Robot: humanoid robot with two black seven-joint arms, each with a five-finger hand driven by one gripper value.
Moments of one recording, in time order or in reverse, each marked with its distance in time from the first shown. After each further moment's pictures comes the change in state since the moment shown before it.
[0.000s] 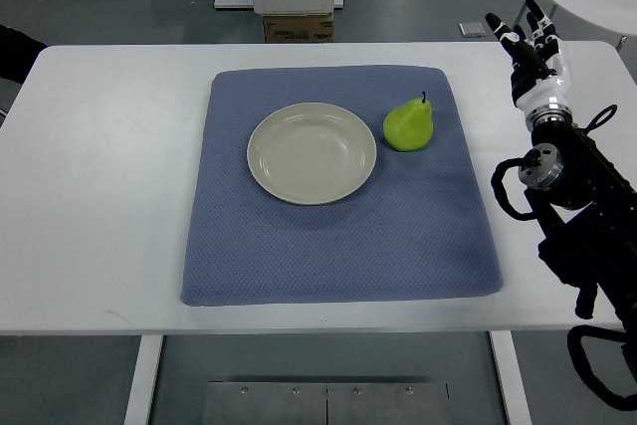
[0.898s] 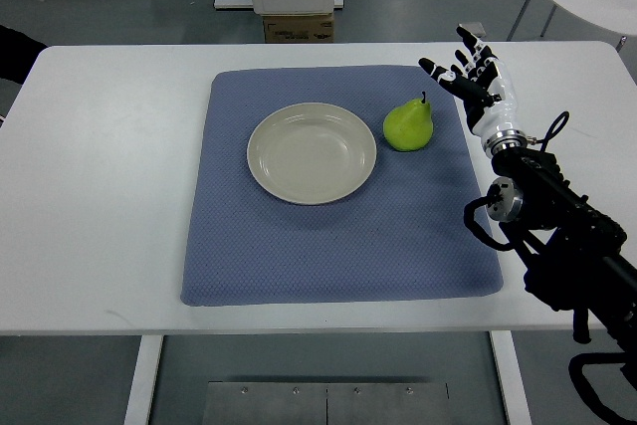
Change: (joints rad) left arm 0.000 0.000 0.000 0.000 0.000 0.000 0.000; right arm -0.017 0.000 -0.295 0.000 -0.004 0.003 0.071
